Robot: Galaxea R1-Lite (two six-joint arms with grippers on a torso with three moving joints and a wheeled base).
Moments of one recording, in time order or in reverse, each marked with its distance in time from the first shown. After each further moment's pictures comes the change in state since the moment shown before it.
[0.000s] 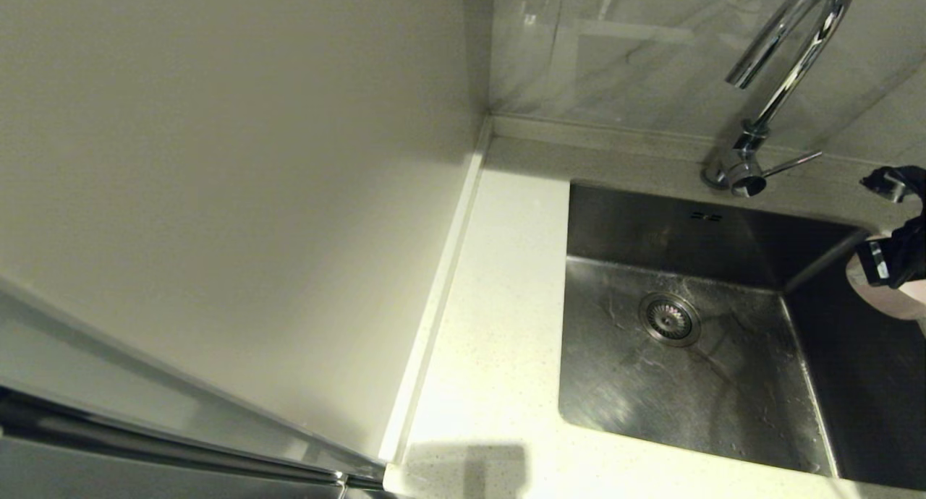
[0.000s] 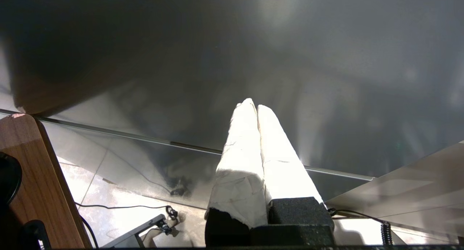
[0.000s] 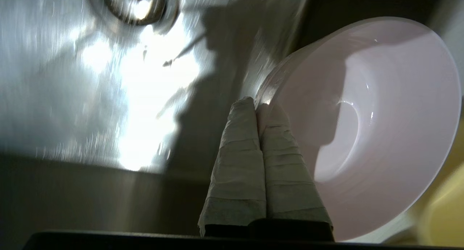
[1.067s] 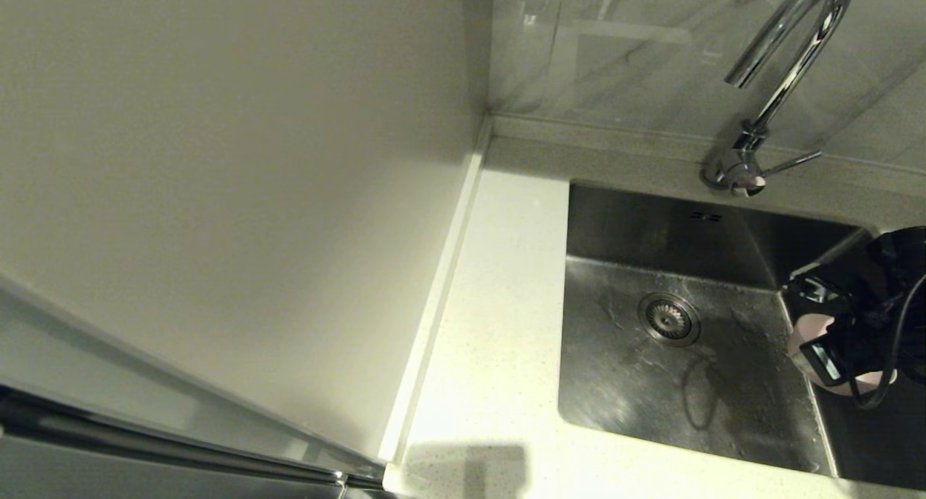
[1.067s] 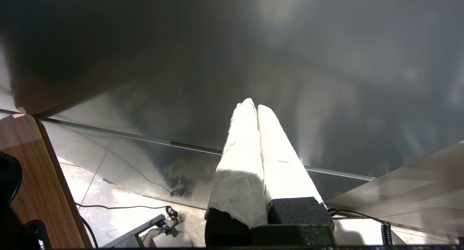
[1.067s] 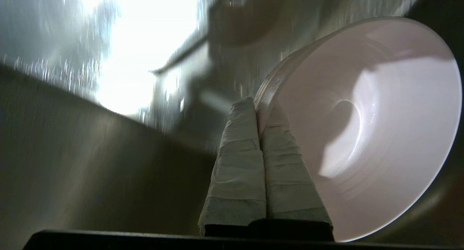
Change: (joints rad) left arm 0.000 0.000 0.000 0.000 0.000 0.000; right arm 0.109 0.011 0.457 -0.318 0.005 -0.203
